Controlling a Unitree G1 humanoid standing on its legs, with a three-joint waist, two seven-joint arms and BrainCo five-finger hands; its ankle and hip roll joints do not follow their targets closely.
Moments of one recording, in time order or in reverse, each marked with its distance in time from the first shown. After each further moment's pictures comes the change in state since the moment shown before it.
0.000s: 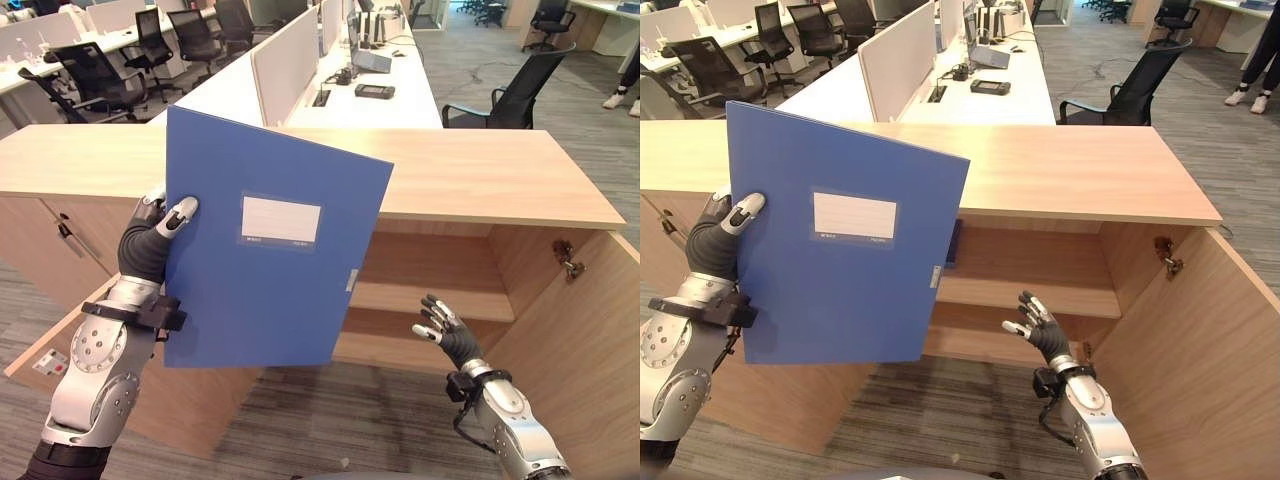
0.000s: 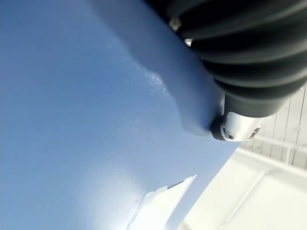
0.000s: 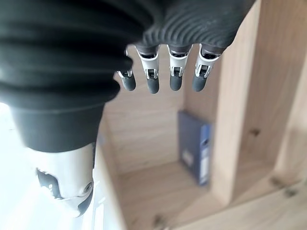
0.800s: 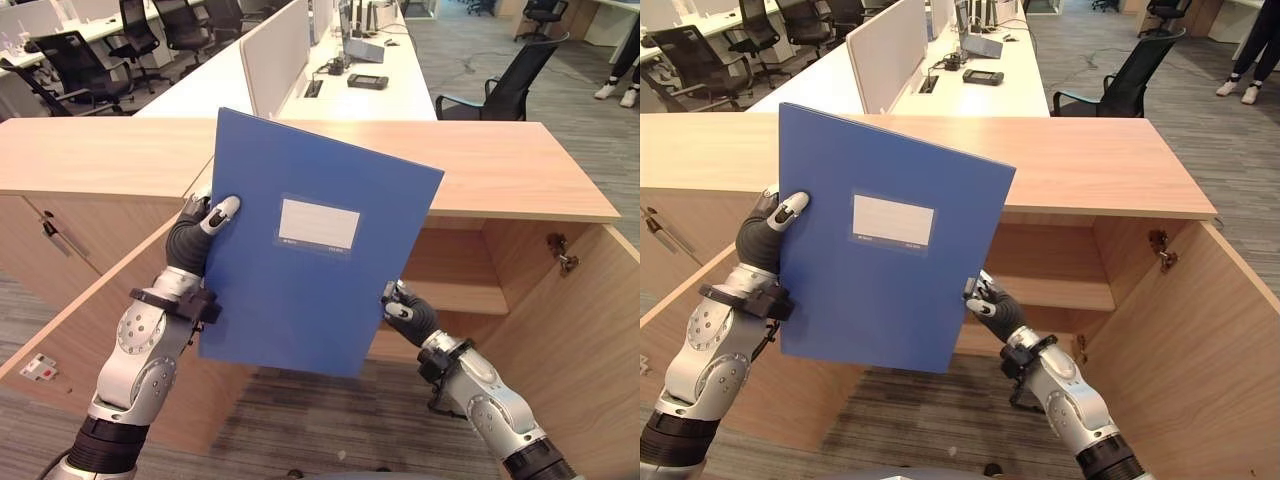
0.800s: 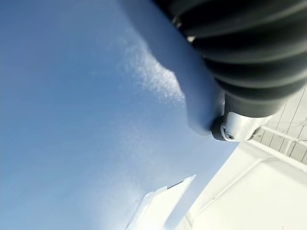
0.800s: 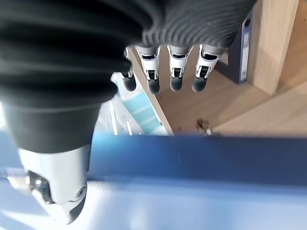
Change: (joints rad) left arm -0.097 -0.042 -0.130 0.025 0.022 0.025 -0.064; right arm -0.131 0.005 0.196 -0.086 0.259 0.059 0.149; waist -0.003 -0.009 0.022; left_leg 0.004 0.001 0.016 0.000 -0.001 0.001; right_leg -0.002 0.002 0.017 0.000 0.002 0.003
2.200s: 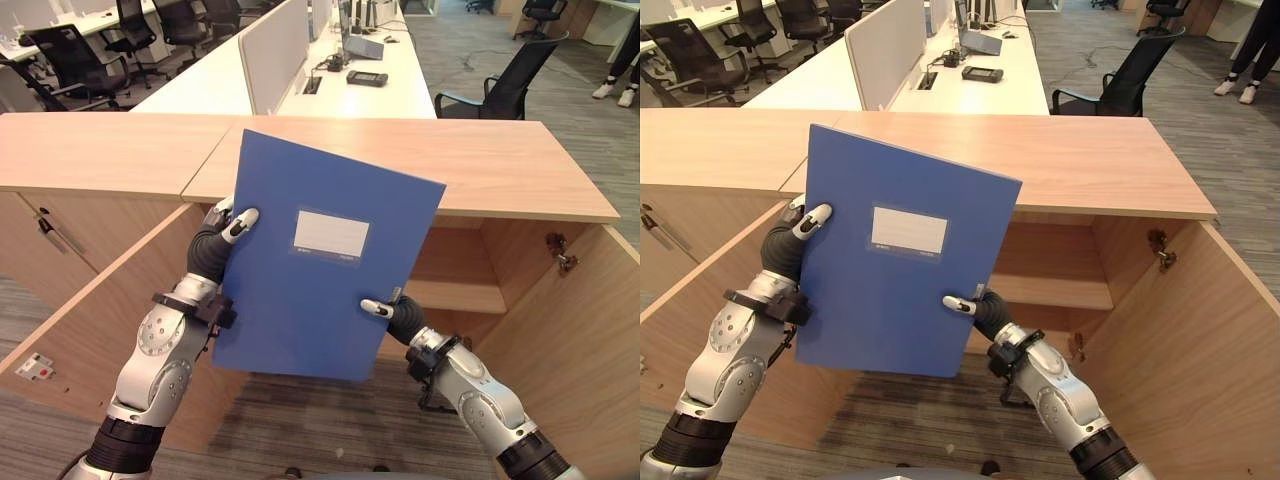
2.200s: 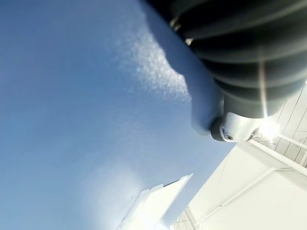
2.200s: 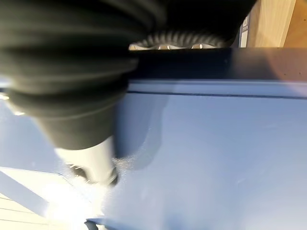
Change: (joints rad) left arm -0.002 -0.055 -0.035 0.030 0.030 0.036 0.004; right arm -0.034 -0.002 0.033 -0.011 0.008 0.006 -0.041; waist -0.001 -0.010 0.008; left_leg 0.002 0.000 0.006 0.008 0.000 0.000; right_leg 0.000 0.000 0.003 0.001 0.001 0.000
